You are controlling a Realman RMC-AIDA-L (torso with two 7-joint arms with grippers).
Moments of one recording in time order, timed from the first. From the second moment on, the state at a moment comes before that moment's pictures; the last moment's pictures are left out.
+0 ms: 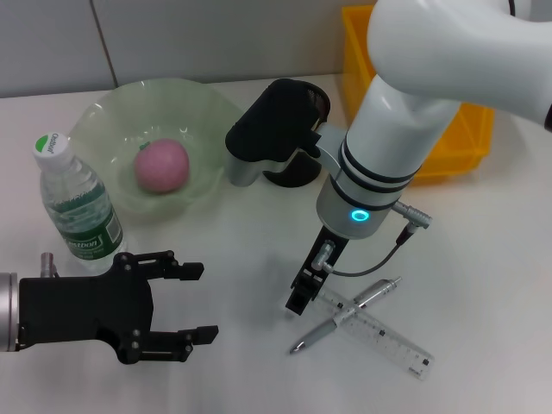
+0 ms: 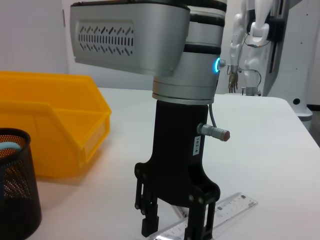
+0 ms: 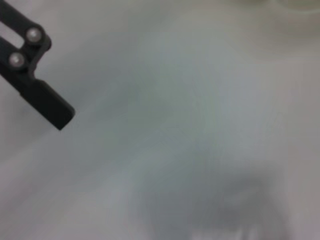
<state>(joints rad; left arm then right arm) -0.36 -2.07 1.07 0.87 1.87 1.62 -1.22 0.97 2.09 -1.82 -0.91 -2.43 -1.35 2.81</state>
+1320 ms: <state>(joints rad) -0.36 -2.07 1.07 0.87 1.87 1.62 -1.22 0.97 2.09 -1.92 -0.97 -2.46 -1.35 2.90</state>
